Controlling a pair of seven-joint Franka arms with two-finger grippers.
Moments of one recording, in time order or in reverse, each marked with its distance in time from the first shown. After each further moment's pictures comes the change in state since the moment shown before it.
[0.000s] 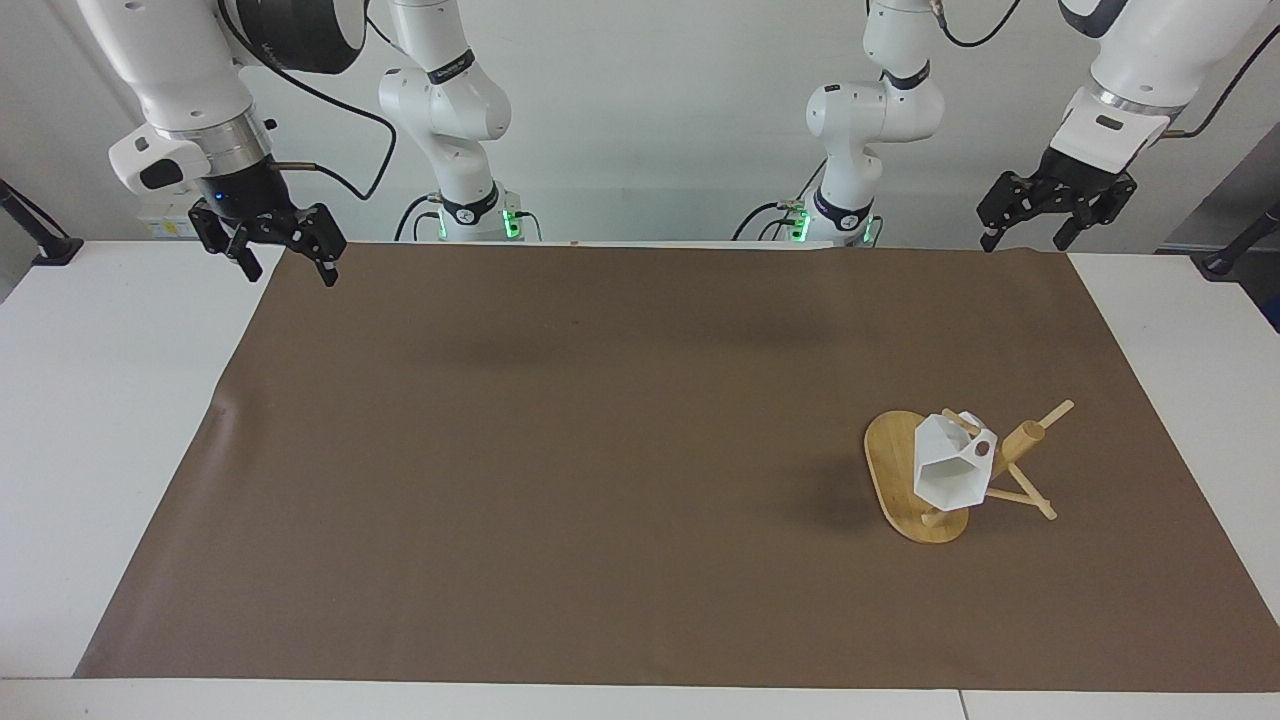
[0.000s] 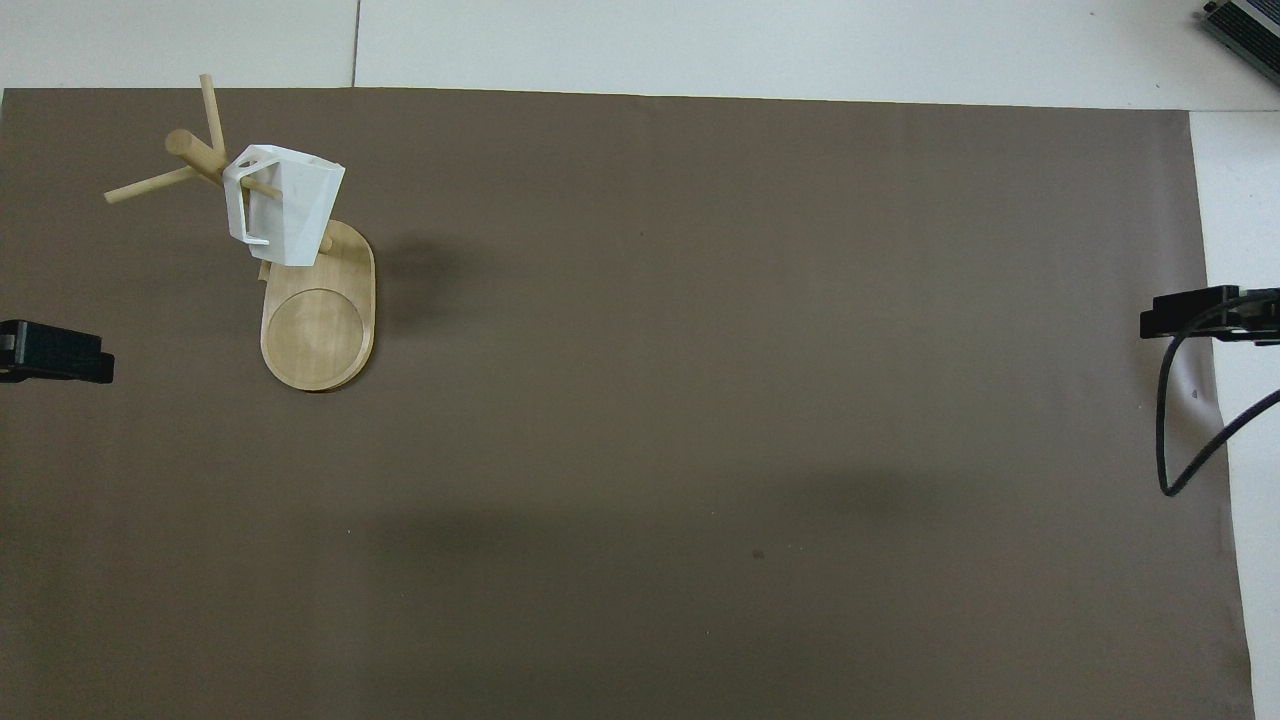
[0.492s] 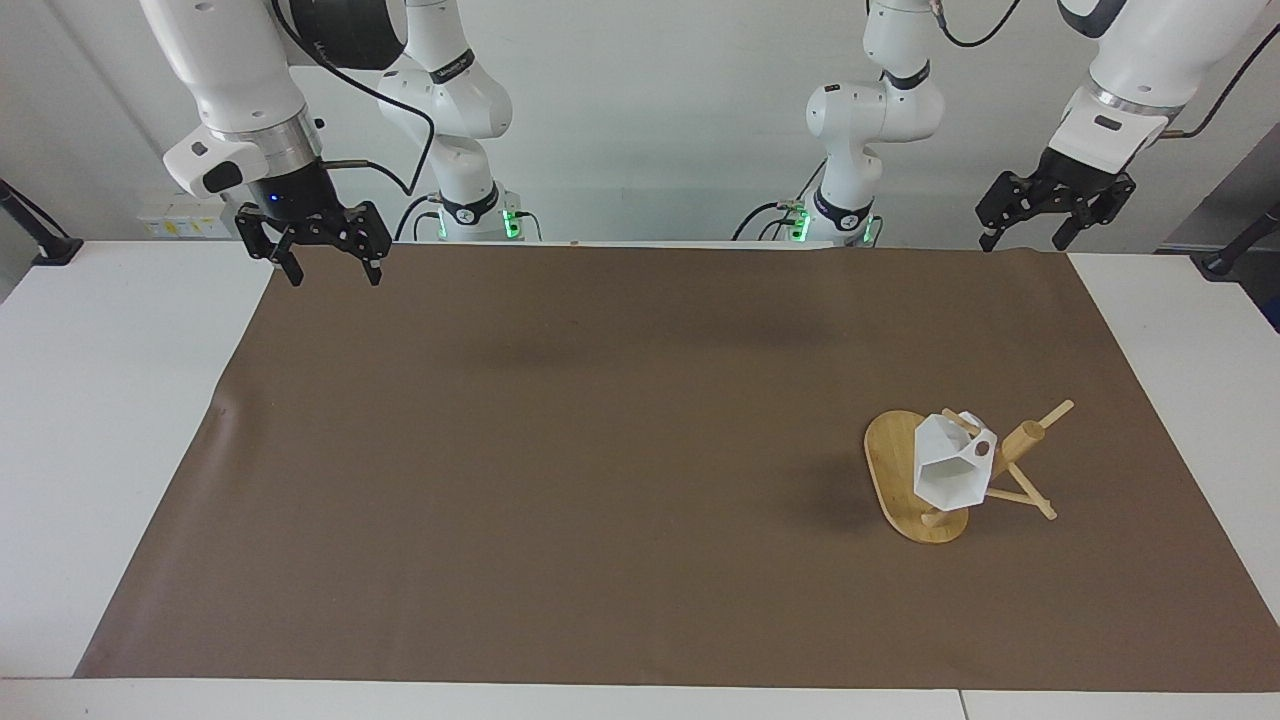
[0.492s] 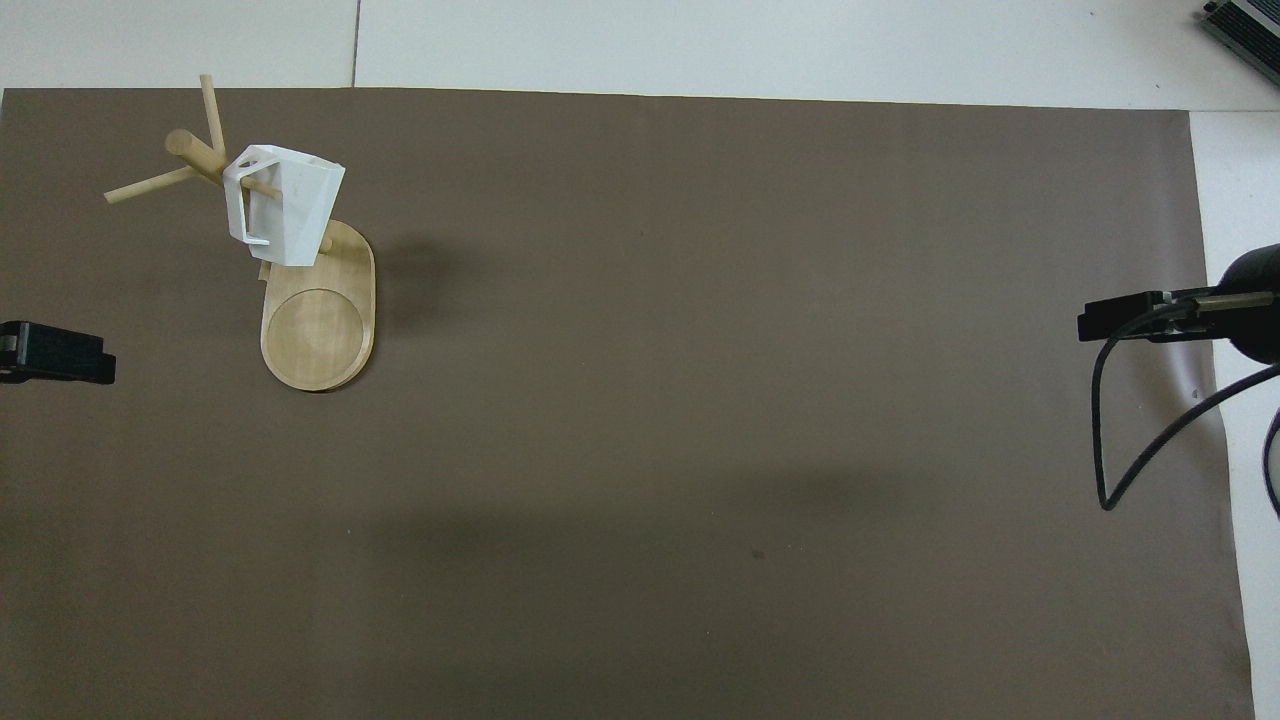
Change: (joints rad) left arm 0.000 0.000 -0.001 0.000 0.000 -0.001 0.000; right arm 0.072 0.000 0.004 0.000 0.000 0.000 0.002
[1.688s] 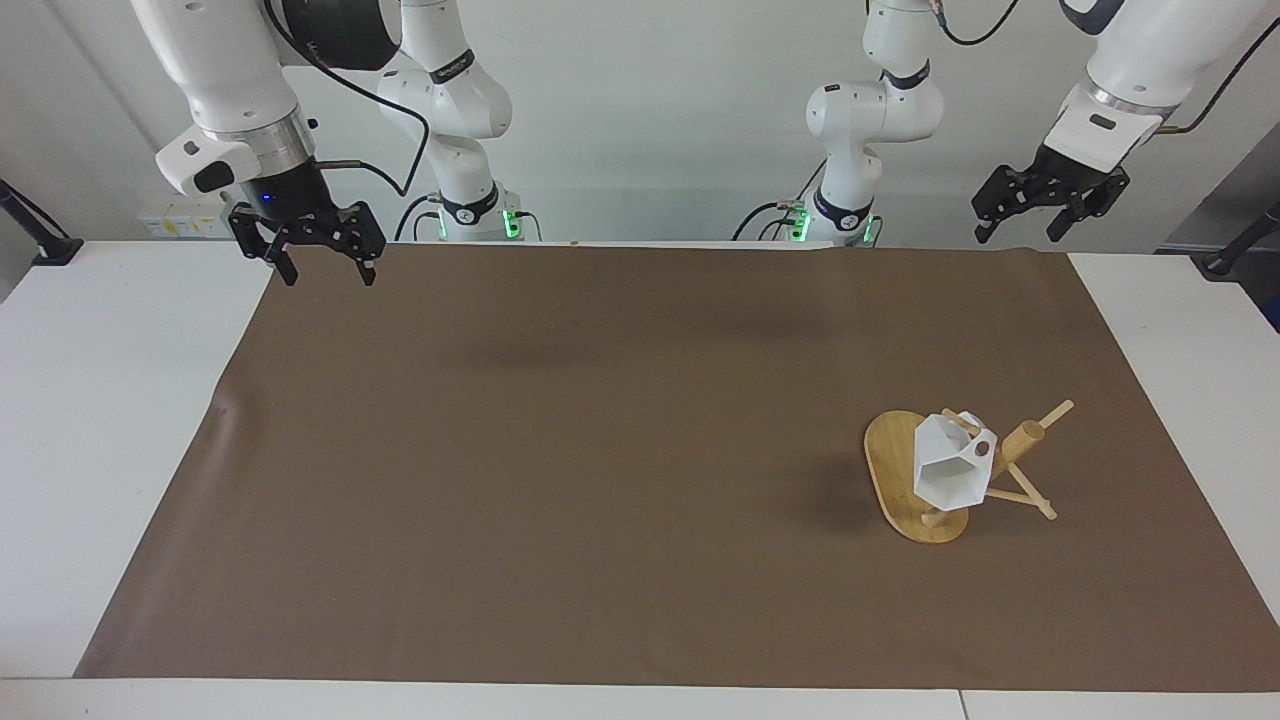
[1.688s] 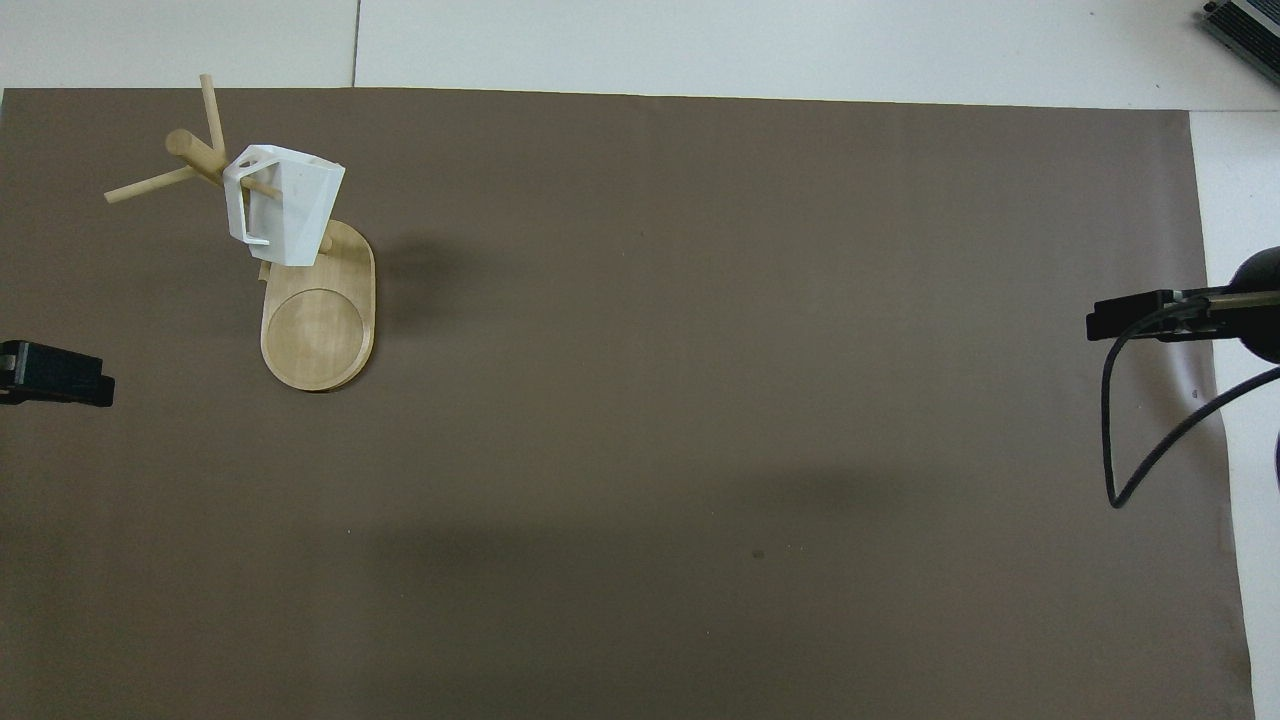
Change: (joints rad) left arm 0.000 -0.007 0.001 0.000 0.000 -0.057 0.000; right arm -0.001 0.000 -0.008 0.000 0.000 0.000 0.000
